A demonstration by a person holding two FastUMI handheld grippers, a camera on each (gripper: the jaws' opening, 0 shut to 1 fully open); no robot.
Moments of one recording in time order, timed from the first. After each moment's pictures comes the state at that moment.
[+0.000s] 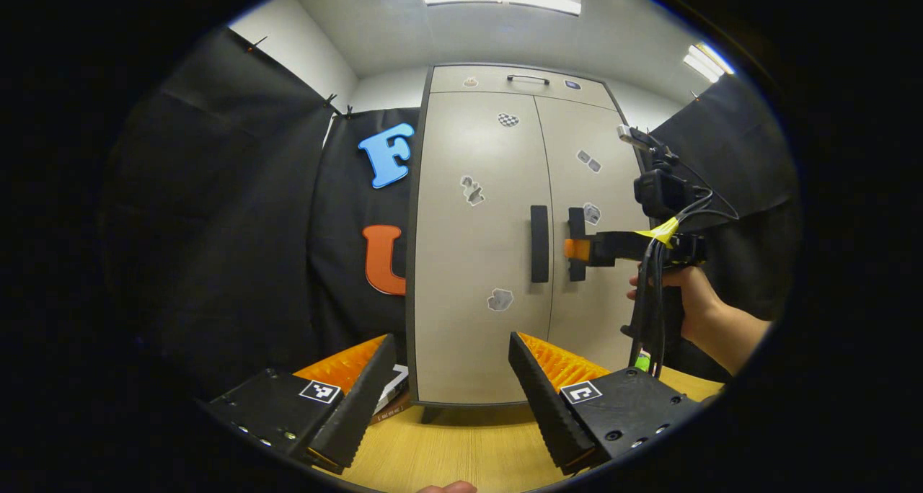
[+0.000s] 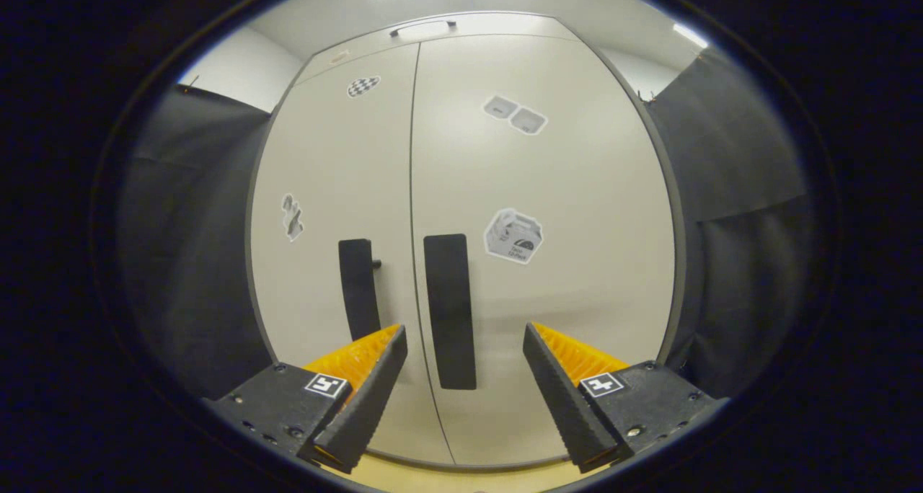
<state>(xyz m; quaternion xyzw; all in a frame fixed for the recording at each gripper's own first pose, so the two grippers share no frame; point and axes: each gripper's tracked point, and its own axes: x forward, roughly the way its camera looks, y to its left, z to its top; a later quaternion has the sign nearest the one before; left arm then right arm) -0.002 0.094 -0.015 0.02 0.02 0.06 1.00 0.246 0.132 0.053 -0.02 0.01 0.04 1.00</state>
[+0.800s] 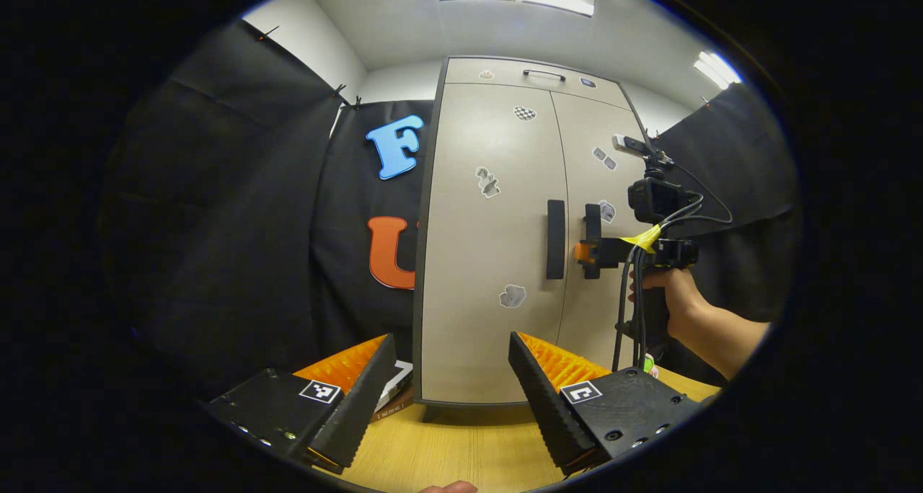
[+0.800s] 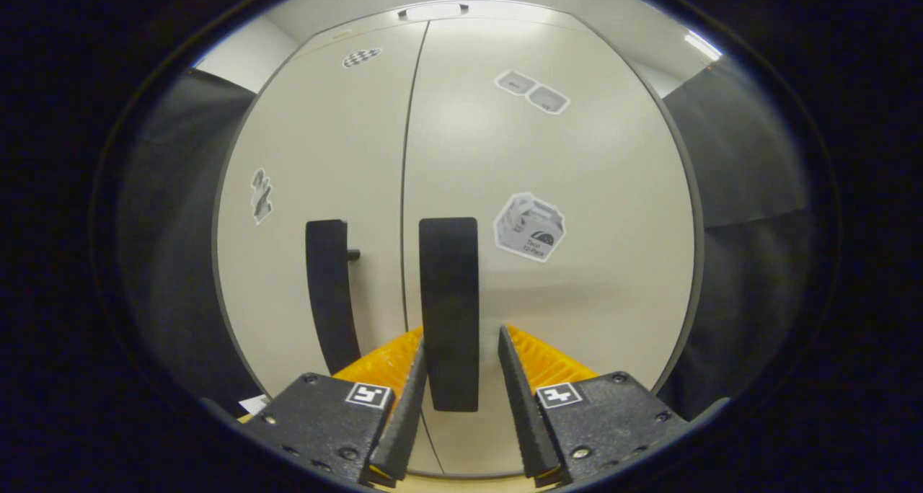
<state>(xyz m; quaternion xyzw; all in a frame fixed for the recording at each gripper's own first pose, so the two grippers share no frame) 0.008 0.105 -0.022 0.00 0.03 0.06 1.00 0.282 0.136 0.040 -0.04 0.03 0.01 1.00</state>
